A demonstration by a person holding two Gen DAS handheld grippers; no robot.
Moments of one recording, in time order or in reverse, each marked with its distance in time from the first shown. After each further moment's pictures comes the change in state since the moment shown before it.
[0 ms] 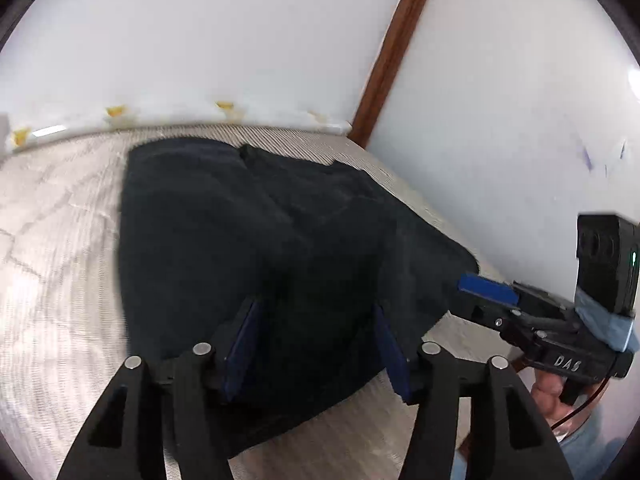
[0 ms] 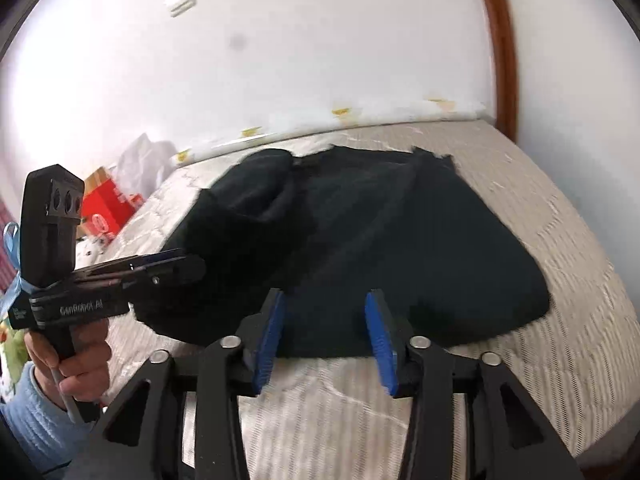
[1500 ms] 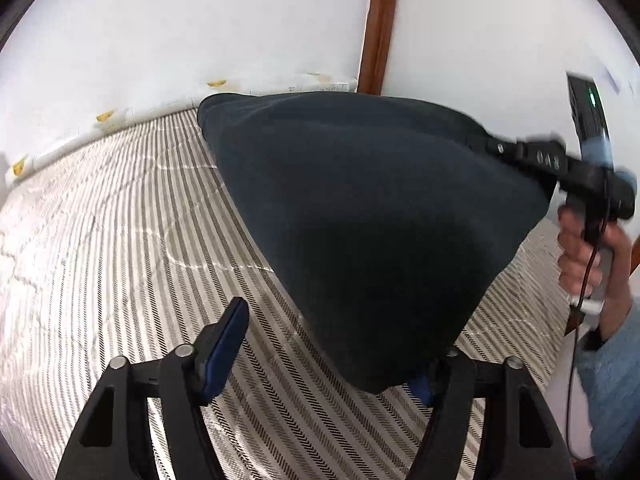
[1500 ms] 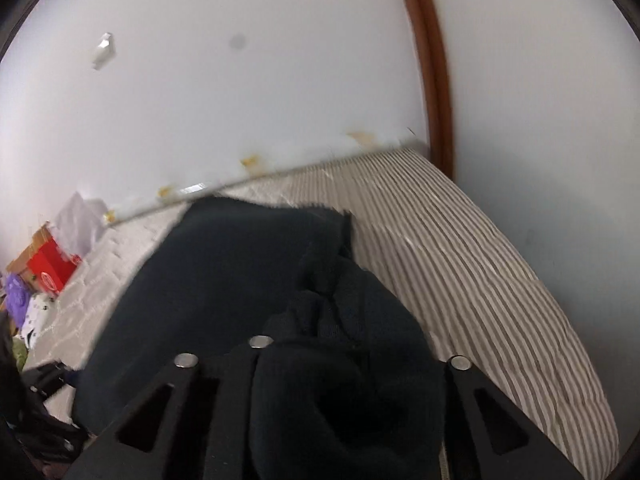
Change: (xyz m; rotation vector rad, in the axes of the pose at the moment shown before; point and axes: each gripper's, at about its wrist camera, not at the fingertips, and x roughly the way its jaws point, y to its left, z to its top) left arm 0.062 -0.030 -0.013 0.121 0.122 0.118; right arm 0.029 -0.117 0.040 0.118 -0.119 -0.199
